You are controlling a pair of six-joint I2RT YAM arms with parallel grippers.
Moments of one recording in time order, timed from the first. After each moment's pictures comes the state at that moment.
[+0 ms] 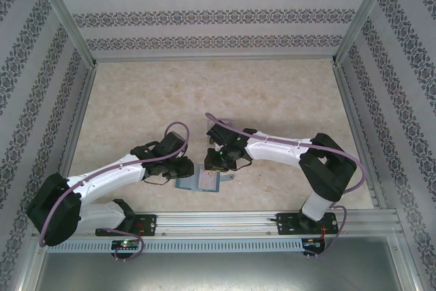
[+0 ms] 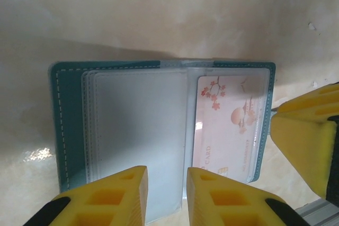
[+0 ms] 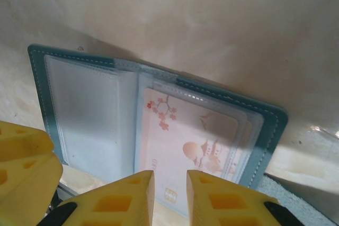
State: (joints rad) left arm -0.70 1.21 0.64 -0.55 0.17 -0.80; right arm 0.89 1.70 1.02 -0.50 -0.34 0.92
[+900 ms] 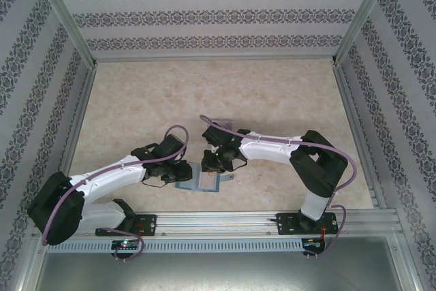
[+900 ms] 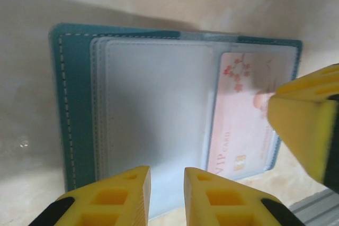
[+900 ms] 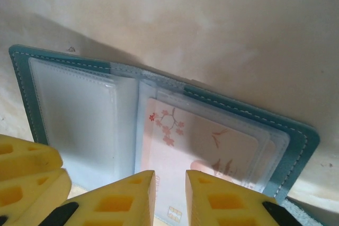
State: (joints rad) left arm -0.68 1.21 0.61 -0.54 0.23 -0.80; right arm 0.91 1.76 1.05 -0.48 -0.34 0.92
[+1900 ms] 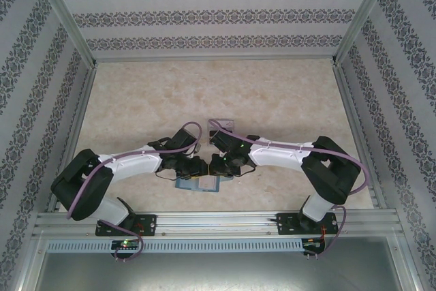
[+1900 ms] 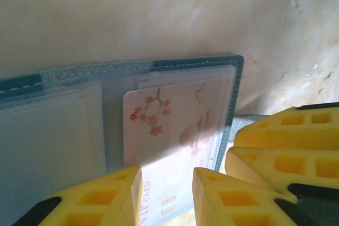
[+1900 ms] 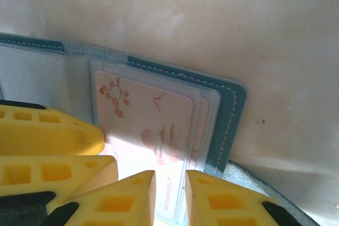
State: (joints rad) left arm -0.68 1.47 0.67 -0.33 0.43 -0.85; right arm 0.91 1.65 0.91 -0.44 -0.30 0.96
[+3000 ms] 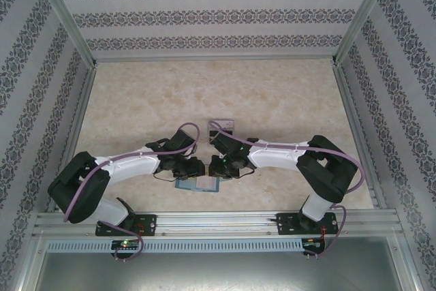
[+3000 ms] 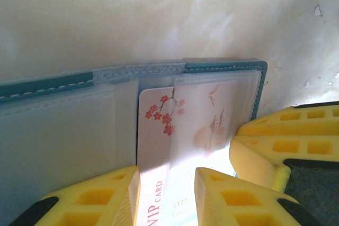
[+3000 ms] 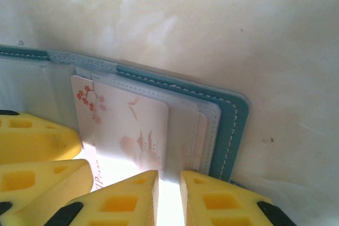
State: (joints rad) left arm -0.69 1.43 0.66 -0.37 0.36 -0.85; right arm 0.91 1.68 0.87 -0.36 -0.31 0.99
